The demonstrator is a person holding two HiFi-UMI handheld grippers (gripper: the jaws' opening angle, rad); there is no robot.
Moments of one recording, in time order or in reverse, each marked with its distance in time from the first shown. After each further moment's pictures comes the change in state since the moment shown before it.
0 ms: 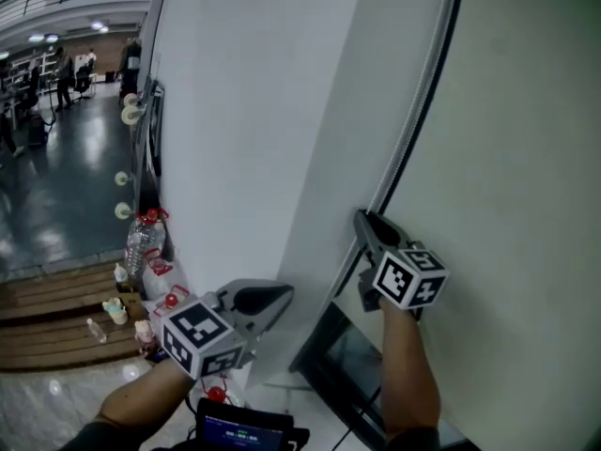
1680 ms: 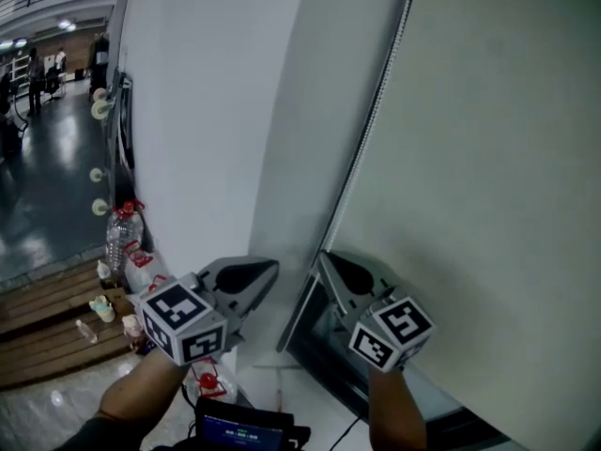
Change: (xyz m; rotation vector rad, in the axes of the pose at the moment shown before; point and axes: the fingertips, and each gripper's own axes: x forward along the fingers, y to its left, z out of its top) left arm 0.000 -0.017 0.015 -0.052 -0.064 -0.062; right arm -0.100 0.110 -0.032 -0.124 0.020 0.148
